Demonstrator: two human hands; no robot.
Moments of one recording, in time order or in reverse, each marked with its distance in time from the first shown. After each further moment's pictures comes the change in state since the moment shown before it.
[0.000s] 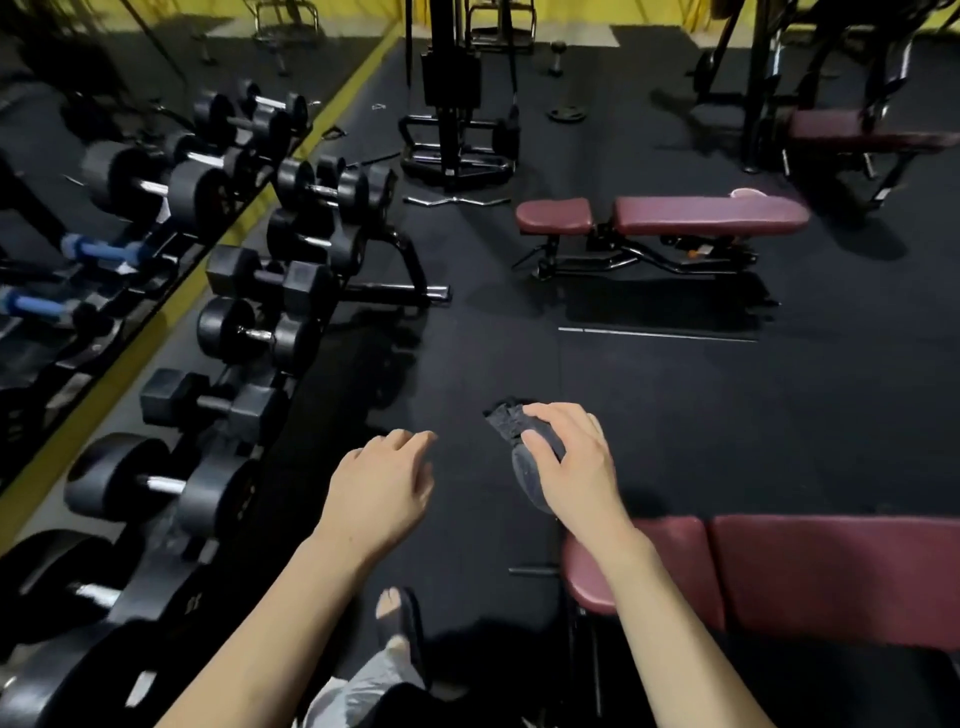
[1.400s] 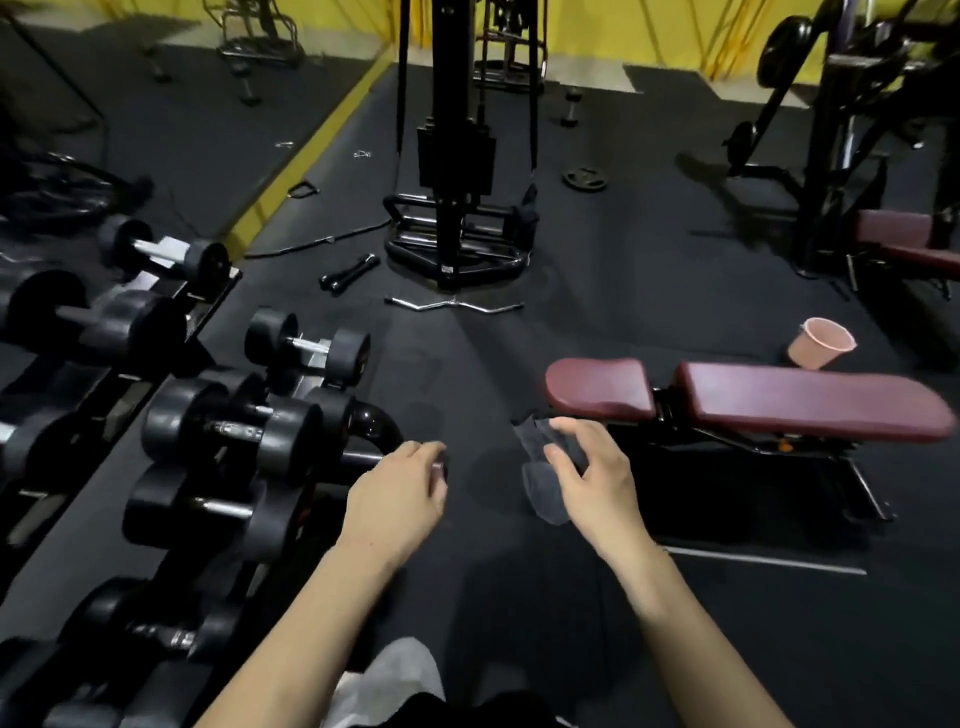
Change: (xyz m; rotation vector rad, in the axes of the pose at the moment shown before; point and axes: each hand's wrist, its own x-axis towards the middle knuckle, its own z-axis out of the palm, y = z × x) left_hand 0.983 -0.206 -0.009 -0.227 -0.062 -0.095; right_hand 0.950 0.155 0.253 0.008 -0.037 0.128
